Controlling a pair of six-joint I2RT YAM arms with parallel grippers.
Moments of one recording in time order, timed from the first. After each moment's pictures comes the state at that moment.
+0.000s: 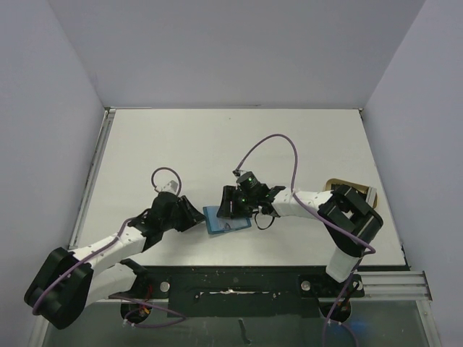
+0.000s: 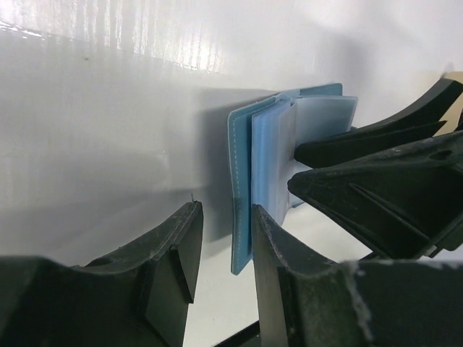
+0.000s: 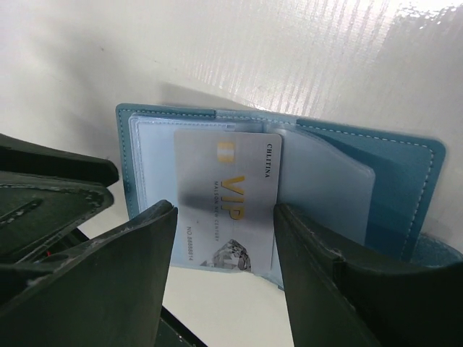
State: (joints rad) left arm -0.56 1.05 0.33 0.02 0.08 -1.02; right arm 0.81 1.71 0.88 -0.04 -0.20 0.76
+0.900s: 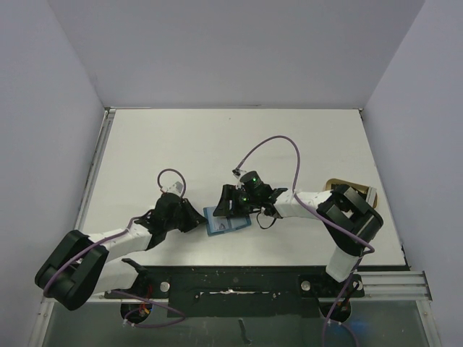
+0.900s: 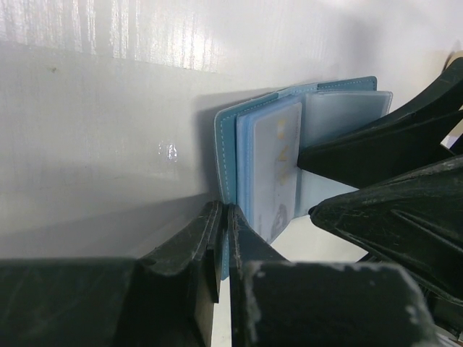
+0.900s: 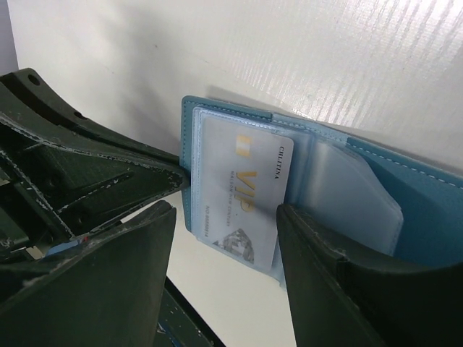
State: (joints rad) left arm -0.56 1.23 0.29 0.24 0.16 -1.00; right arm 0.79 1.72 0.83 0.13 -0.33 0.78
